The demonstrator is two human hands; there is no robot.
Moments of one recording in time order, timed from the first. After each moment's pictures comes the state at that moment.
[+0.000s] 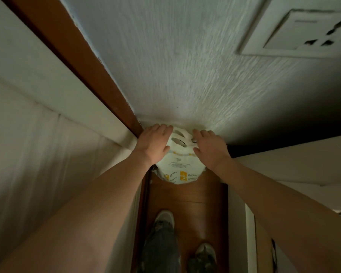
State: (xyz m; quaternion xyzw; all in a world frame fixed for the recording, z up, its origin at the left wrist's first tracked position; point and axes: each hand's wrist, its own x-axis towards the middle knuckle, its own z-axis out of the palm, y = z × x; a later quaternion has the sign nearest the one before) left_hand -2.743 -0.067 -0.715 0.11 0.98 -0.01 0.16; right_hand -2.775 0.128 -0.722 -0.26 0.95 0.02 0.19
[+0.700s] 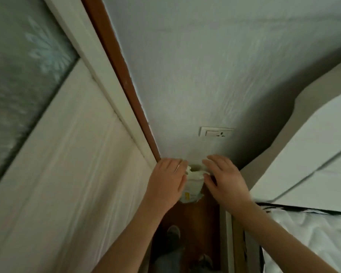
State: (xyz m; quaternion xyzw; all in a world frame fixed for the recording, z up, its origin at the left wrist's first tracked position) left_hand -2.599 -0.002 -0.344 0.07 0.99 0.11 -0.07; right_hand -2.649 0.187 -0.346 -0.26 0.94 -0.21 0.00
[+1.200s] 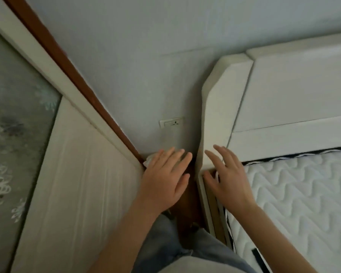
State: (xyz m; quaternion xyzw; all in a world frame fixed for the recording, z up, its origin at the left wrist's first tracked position) left_hand -2.506 0.095 -0.174 0.23 0.96 0.15 -0.08; right_hand -2.511 0.297 -0.191 -0.10 0.97 -0.23 -0.05
